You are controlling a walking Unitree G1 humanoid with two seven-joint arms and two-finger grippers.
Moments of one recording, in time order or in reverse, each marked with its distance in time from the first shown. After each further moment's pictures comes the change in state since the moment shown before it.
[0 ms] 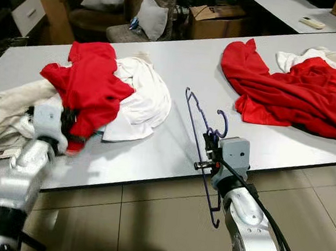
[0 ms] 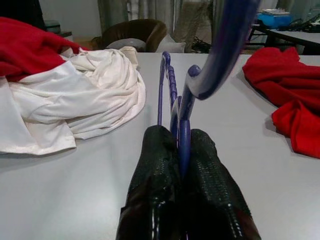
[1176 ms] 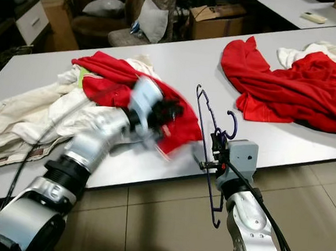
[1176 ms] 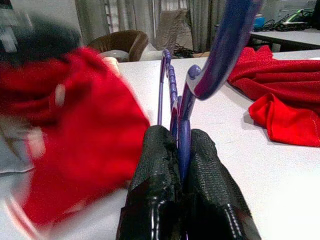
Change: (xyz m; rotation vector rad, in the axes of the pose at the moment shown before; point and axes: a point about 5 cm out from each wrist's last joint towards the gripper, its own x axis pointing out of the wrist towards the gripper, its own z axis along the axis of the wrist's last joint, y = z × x) left arm 0.043 -0.149 0.082 -0.122 -0.130 -0.856; right arm -0.008 -0.006 -0.001 0.021 -0.020 -0.083
